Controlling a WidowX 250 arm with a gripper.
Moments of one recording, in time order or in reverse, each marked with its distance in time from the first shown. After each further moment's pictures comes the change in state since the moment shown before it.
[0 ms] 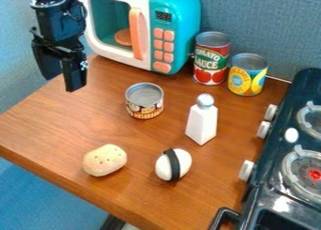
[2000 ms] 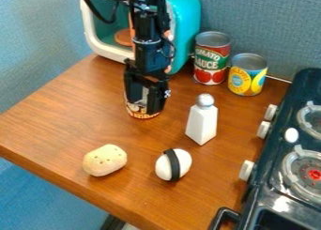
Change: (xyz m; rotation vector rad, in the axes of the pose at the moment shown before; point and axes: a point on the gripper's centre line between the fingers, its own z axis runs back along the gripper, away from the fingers) arm 0.097 -0.066 -0.068 -0.053 0.109 -0.175
